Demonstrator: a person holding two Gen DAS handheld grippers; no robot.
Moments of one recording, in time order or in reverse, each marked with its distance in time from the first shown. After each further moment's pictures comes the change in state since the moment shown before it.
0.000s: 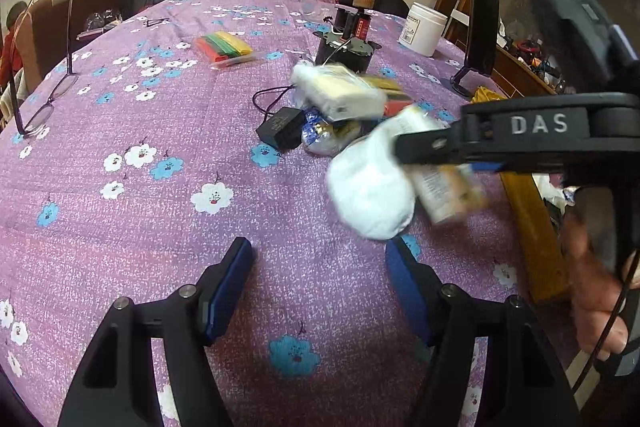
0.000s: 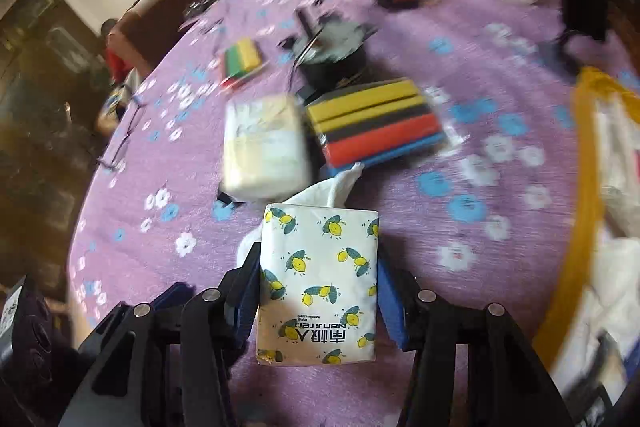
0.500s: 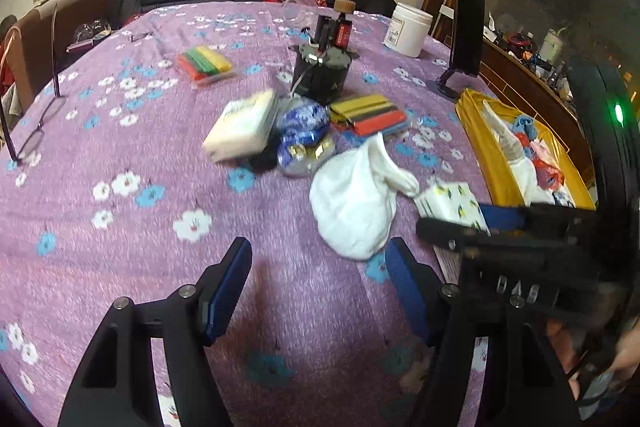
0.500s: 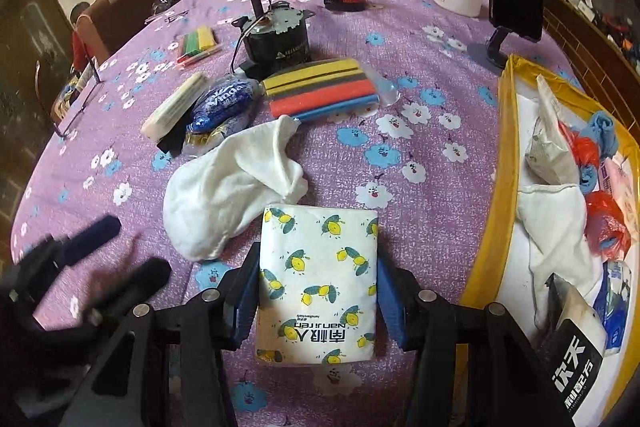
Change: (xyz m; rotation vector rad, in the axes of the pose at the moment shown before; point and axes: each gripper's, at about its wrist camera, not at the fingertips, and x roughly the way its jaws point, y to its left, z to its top) left arm -0.005 -0.016 0.021 0.032 0.001 -0.014; right arm -0.008 -0.013 -0.051 -0.061 -0.032 -0.147
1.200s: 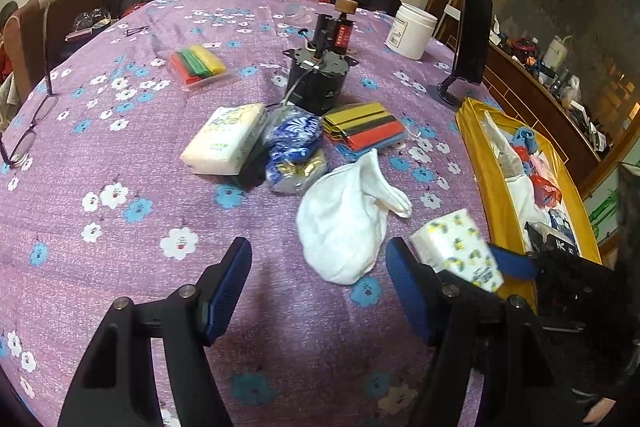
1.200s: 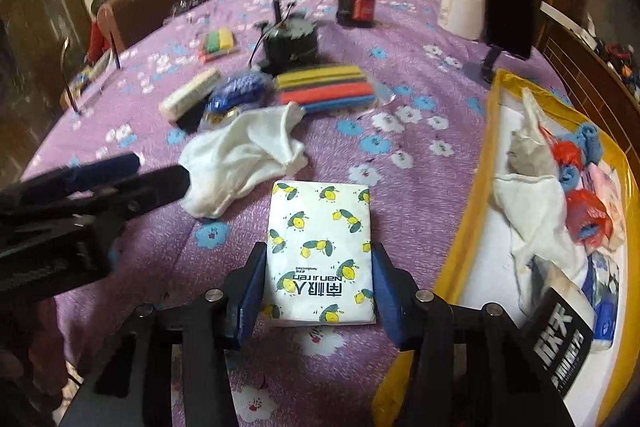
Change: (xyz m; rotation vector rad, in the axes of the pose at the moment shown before) left arm 0.009 -0.008 0.016 -0.031 0.041 -0.016; right arm -0.028 -0.010 -0.027 -0.046 -0.091 0.015
